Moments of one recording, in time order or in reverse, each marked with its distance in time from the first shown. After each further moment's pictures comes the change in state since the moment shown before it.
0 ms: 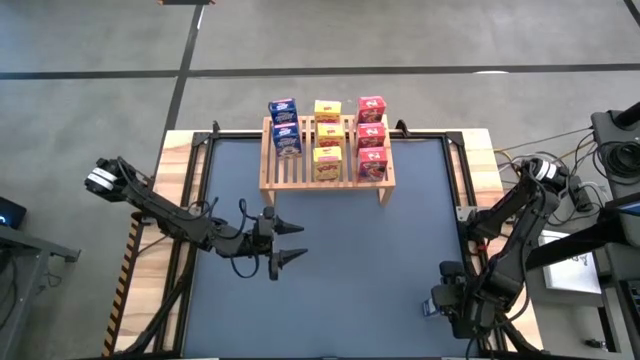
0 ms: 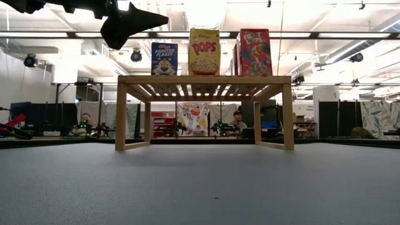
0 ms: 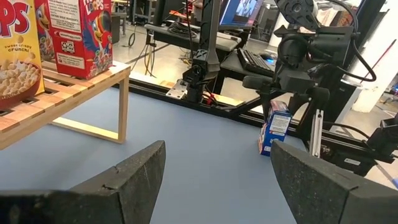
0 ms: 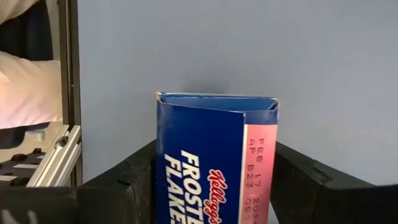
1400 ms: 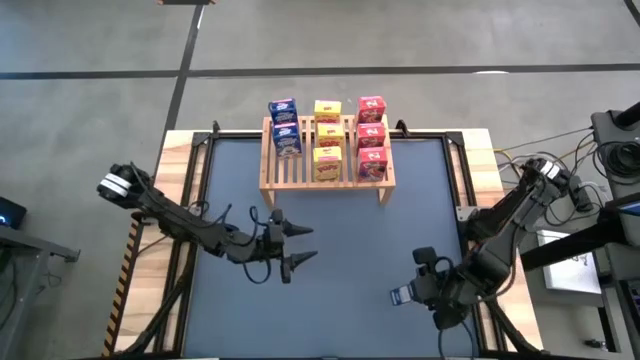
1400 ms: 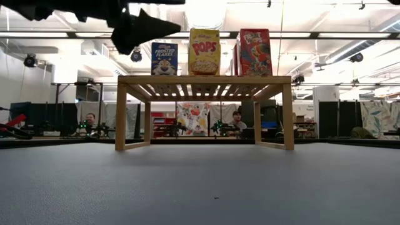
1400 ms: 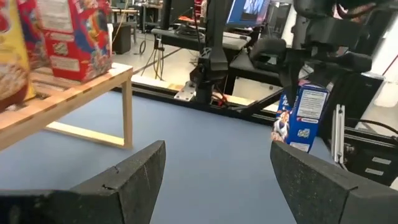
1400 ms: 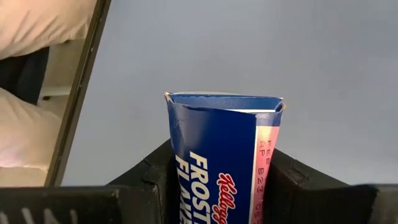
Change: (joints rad) left arm 0.002 0.158 0.042 0.121 -0.044 0.070; right arm -0.228 -0.009 0.198 -0.043 0.114 -0.464
